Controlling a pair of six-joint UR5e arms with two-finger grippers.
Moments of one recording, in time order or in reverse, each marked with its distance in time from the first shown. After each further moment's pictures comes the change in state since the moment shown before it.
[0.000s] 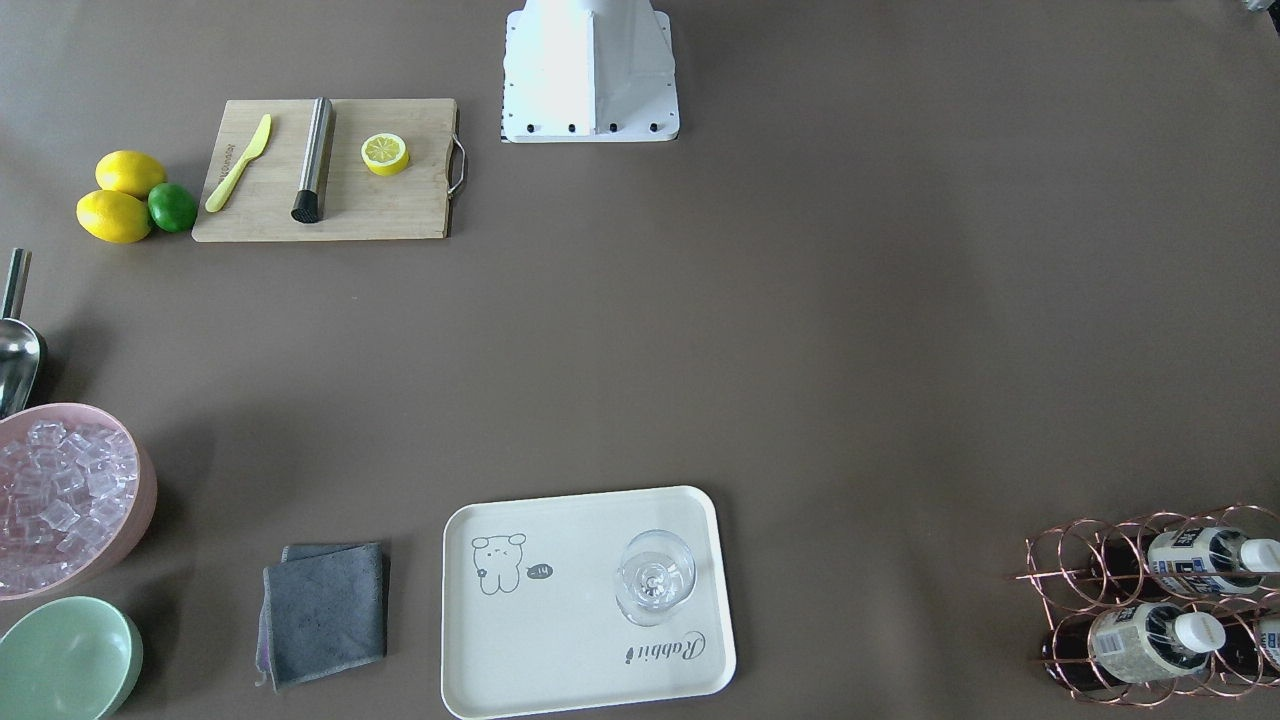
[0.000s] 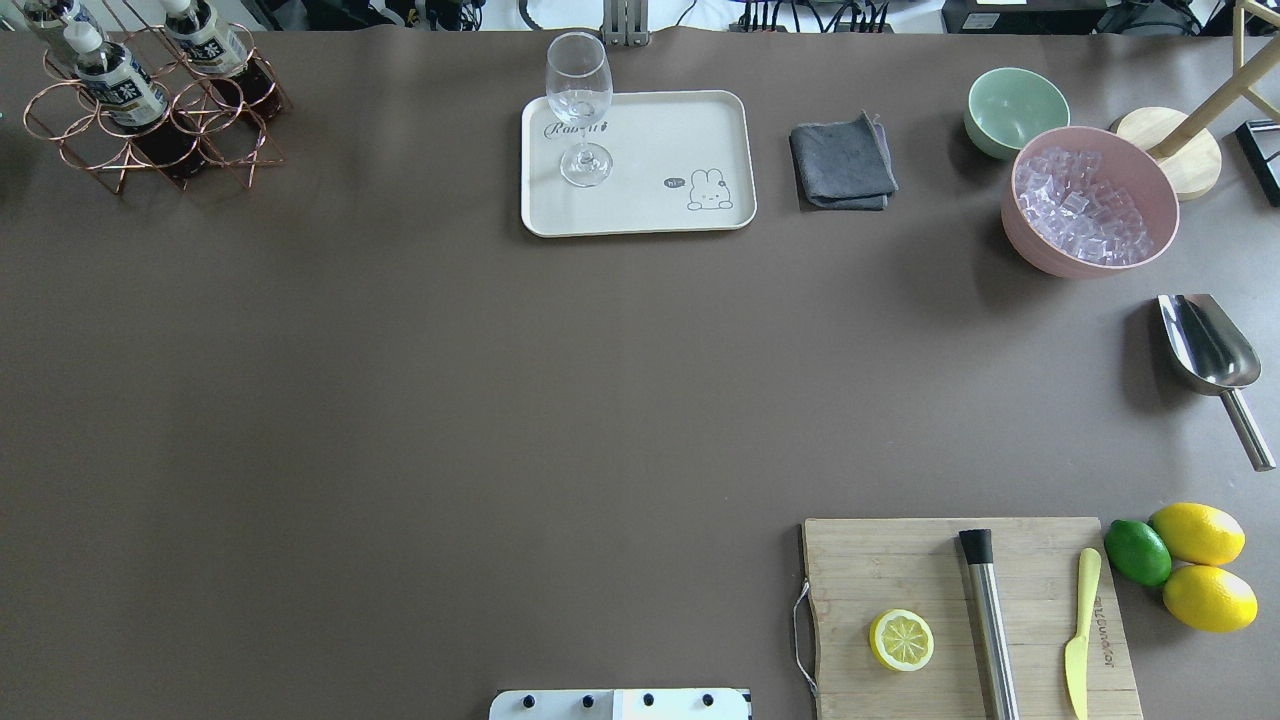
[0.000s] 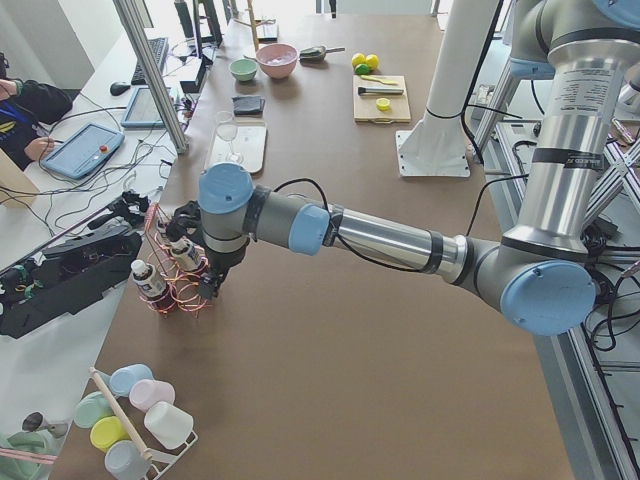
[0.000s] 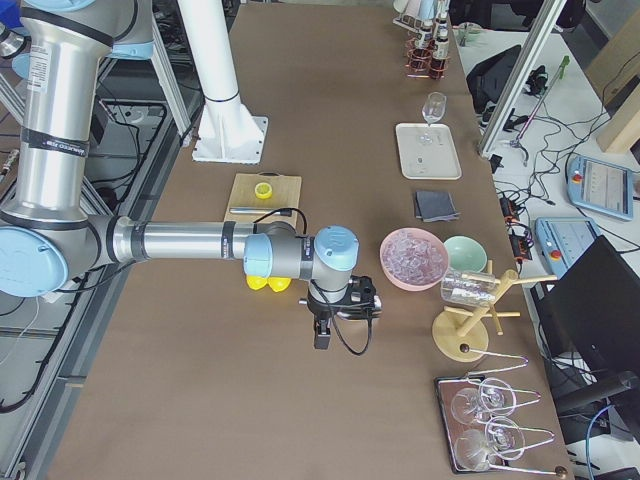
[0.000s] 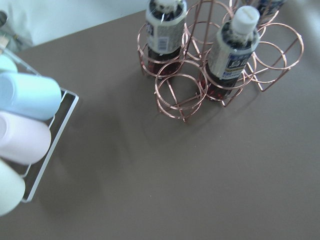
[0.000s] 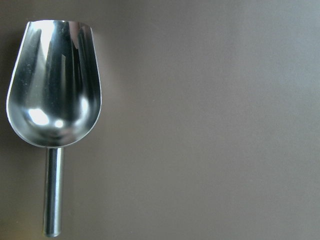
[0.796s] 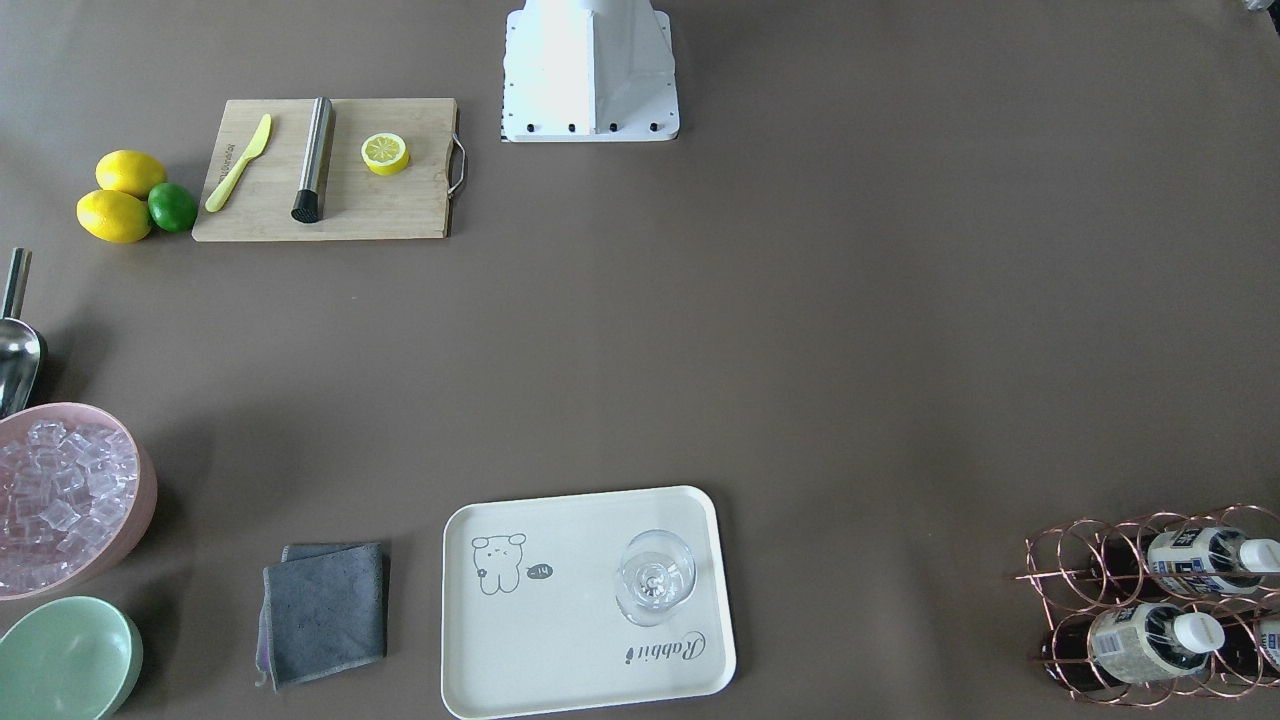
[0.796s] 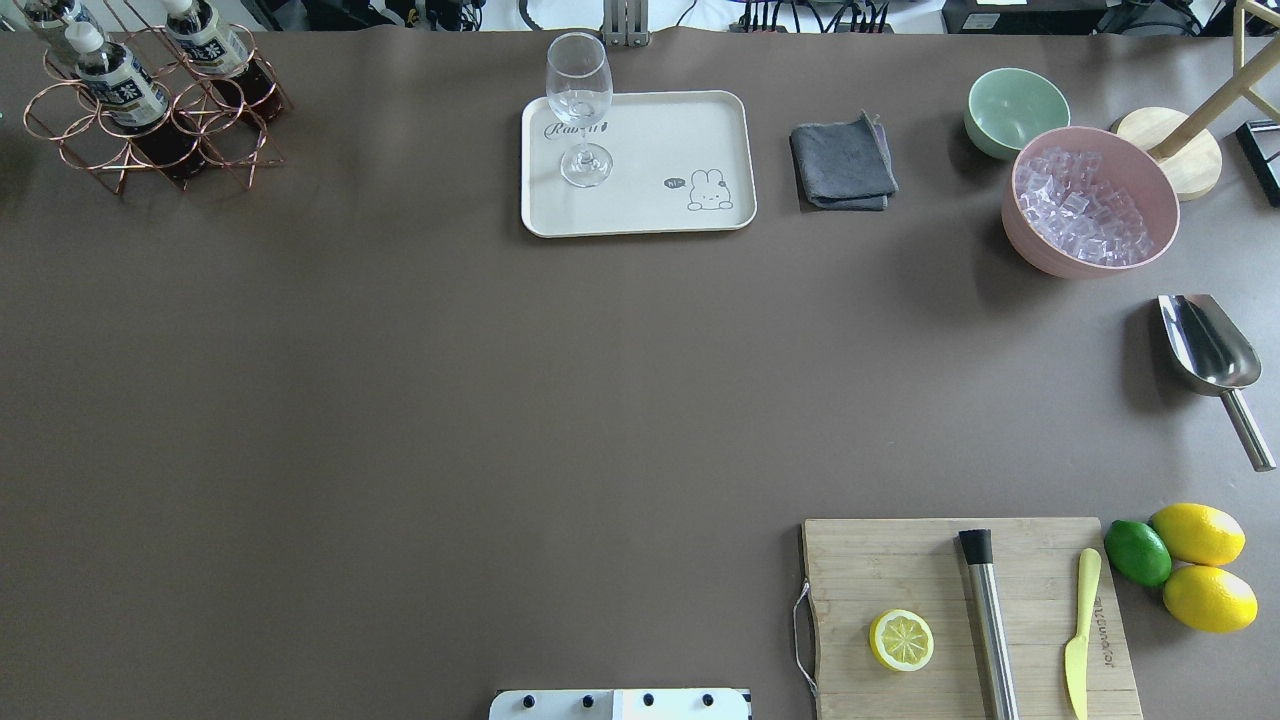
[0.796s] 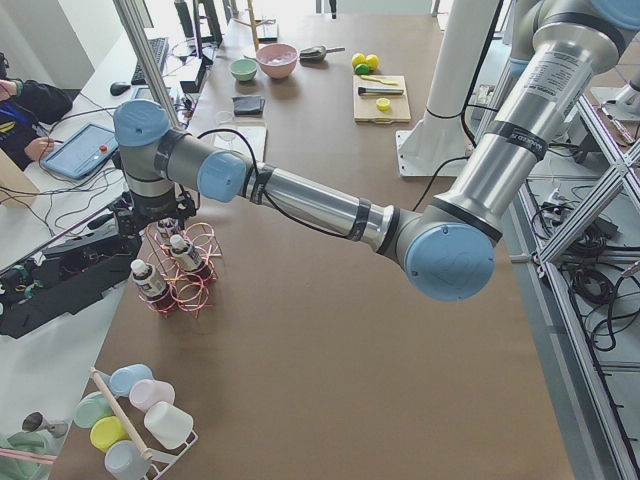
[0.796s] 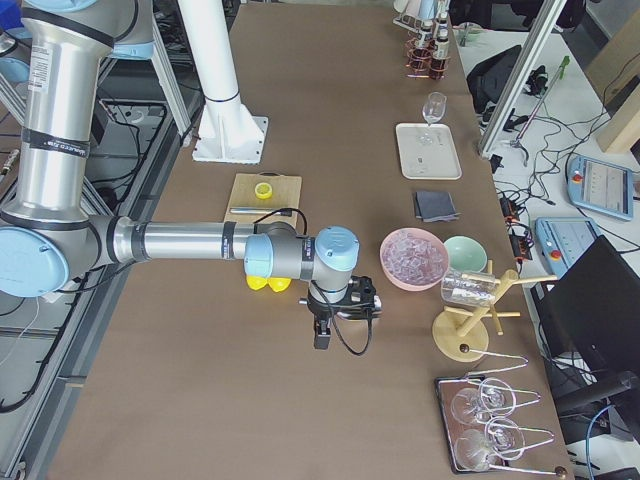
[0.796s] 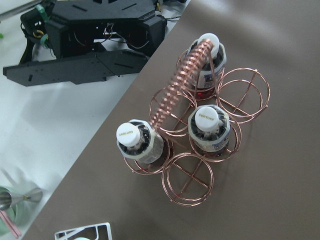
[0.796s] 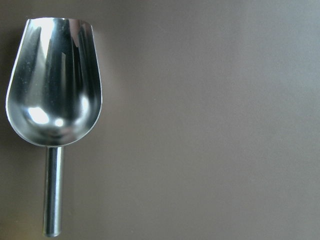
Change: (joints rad) left arm 0.037 -0.342 0.253 -0.016 0.052 0.506; right arm -0.005 0.000 -0.002 0.000 0.000 0.000
